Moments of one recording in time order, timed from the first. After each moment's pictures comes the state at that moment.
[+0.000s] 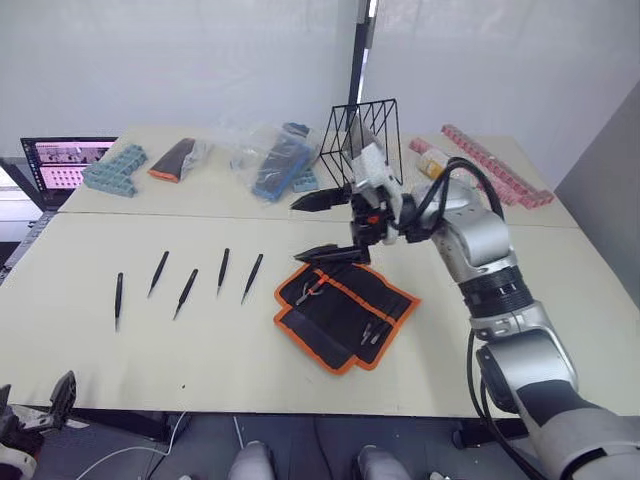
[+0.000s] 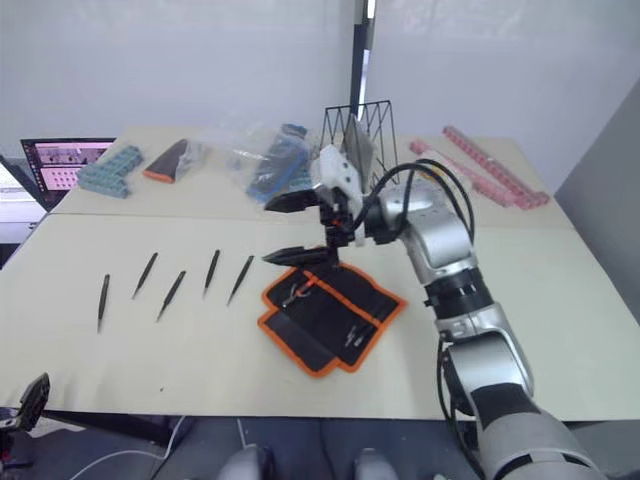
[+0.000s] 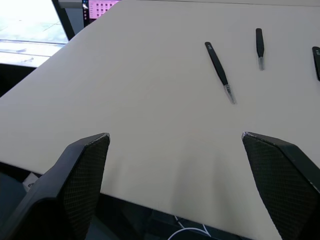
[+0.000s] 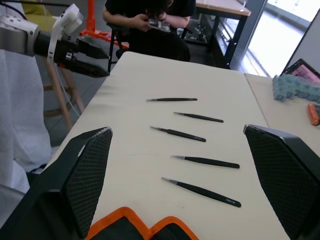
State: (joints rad) left arm 0.63 0.29 0.84 -0.47 -0.55 0.31 -0.37; right arm -1.02 -0.36 0.23 0.27 0.35 0.33 1.34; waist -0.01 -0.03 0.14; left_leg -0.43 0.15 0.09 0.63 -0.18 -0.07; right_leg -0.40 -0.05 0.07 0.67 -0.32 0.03
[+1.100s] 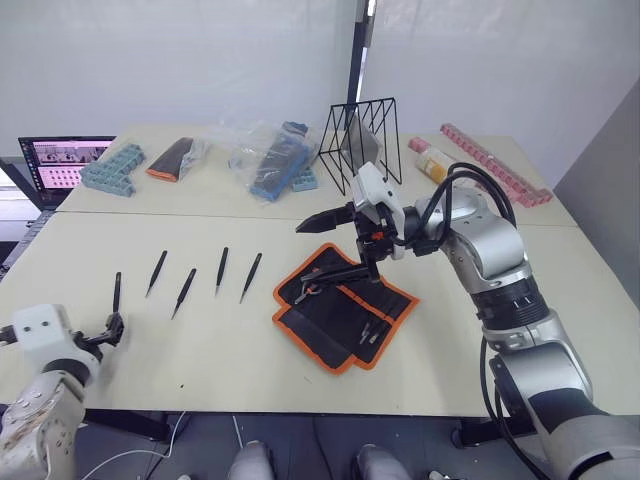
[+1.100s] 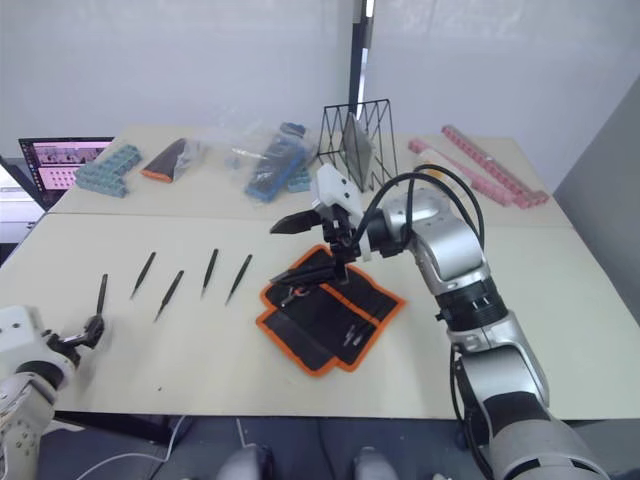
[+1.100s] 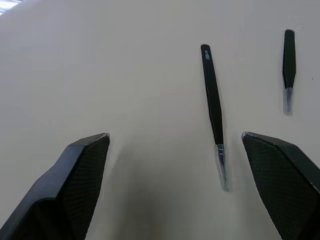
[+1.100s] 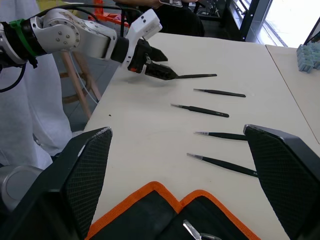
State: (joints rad) left arm 0.07 0.46 0.60 -0.18 -0.45 0.62 -0.09; right arm -0.96 -0.44 0.23 0.10 0.38 0.50 1.34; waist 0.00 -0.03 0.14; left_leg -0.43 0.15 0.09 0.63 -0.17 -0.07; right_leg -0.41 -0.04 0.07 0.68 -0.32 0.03
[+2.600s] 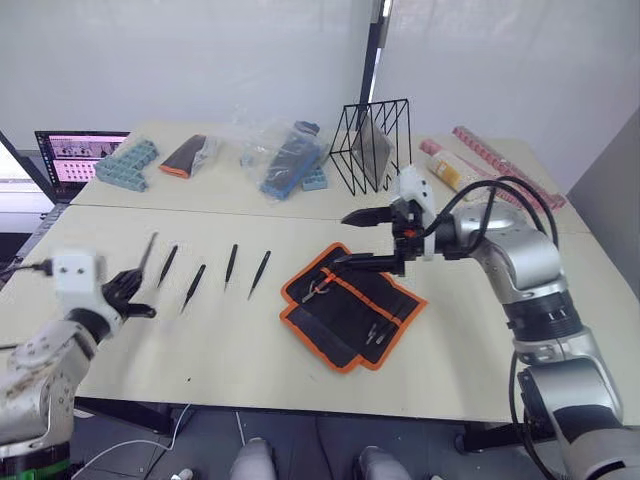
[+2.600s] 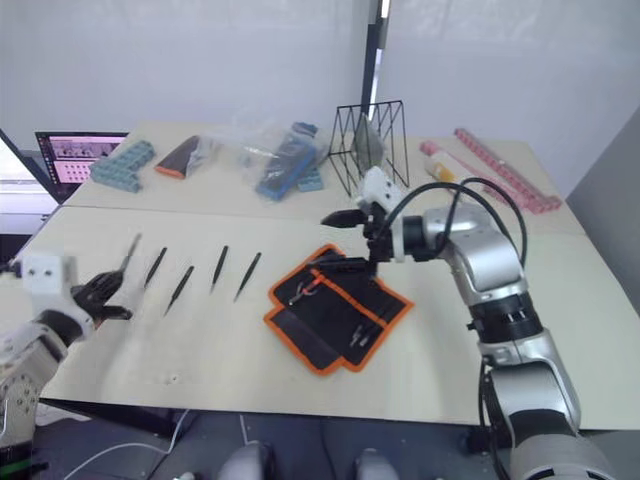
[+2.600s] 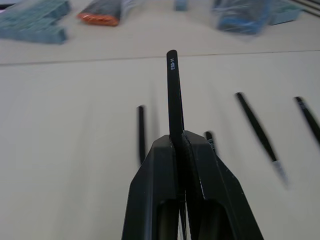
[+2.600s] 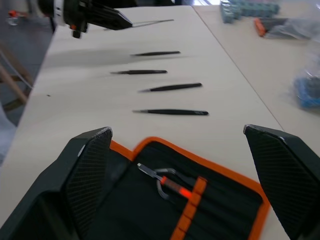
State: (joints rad) left arm -0.13 0.67 0.42 -0.28 -0.52 0.69 -0.41; right arm -0.82 -0.59 0.12 0.11 0.37 0.53 1.18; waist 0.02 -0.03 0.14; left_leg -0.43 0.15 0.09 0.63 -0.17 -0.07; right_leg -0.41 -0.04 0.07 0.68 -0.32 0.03
